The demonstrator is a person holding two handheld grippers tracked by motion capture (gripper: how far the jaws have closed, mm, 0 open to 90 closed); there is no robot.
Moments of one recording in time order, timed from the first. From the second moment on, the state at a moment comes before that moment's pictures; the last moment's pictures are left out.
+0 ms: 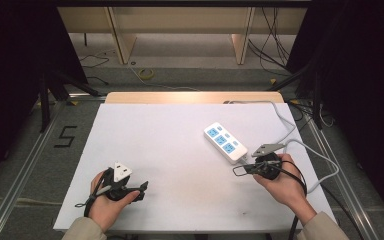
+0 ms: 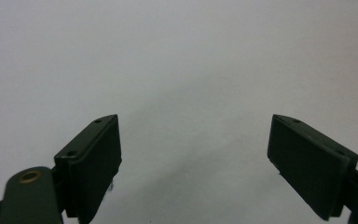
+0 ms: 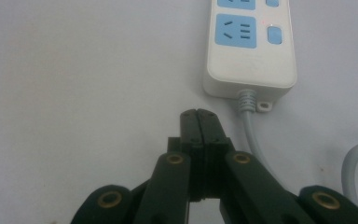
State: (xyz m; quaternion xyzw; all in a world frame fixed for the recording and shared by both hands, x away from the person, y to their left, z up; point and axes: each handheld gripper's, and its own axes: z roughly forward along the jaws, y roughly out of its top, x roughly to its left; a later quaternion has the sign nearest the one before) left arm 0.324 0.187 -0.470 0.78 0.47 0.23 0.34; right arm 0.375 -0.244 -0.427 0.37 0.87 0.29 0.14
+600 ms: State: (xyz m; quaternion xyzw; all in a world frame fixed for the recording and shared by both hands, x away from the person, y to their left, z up) left arm 0.324 0.187 -0.470 0.78 0.47 0.23 0.34; right arm 0.390 -0.244 -0.418 0.37 0.88 0.27 0.14
